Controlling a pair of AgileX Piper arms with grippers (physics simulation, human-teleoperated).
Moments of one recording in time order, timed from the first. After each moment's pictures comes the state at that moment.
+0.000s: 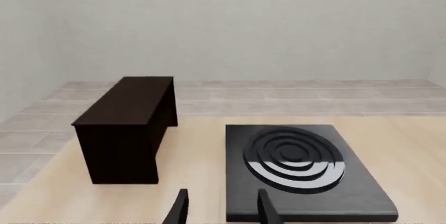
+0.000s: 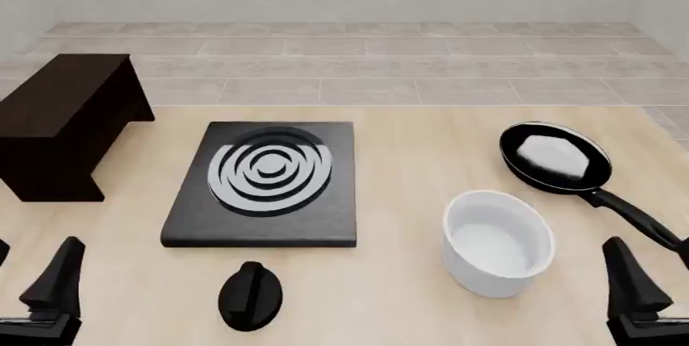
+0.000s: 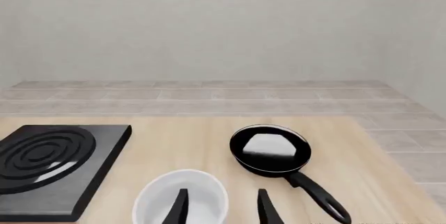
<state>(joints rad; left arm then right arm) 0.01 0.00 0.00 0.00 0.01 0.00 0.01 0.00 0.00 0.00</state>
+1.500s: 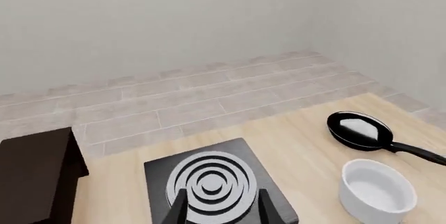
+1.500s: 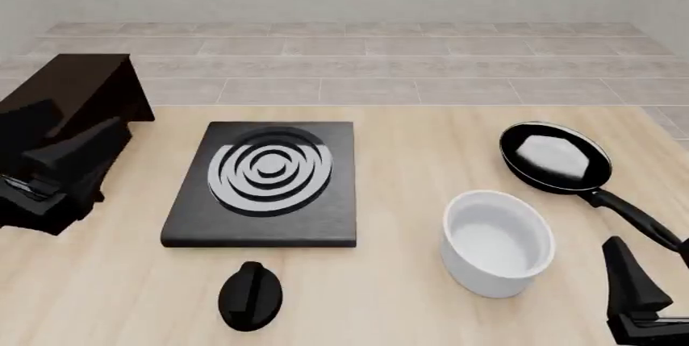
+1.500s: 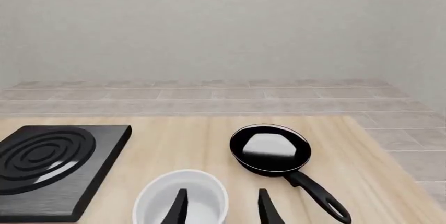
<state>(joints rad) -0.38 0.51 -0.58 0.18 0.00 0.00 0.01 0.00 0.00 0.01</state>
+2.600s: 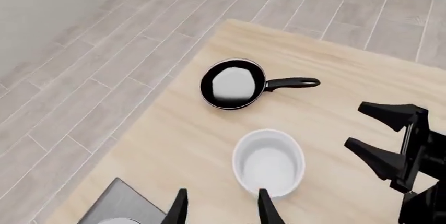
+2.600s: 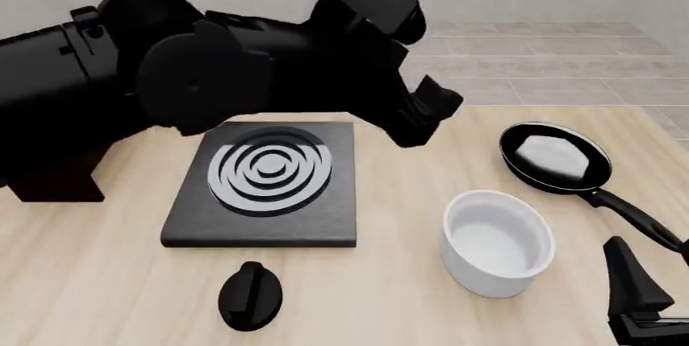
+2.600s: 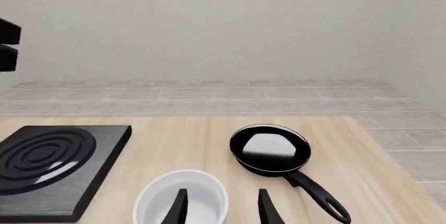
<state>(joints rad) -0.93 1.48 -1.44 0.45 0.18 0.00 0.00 -0.01 0.01 0.01</state>
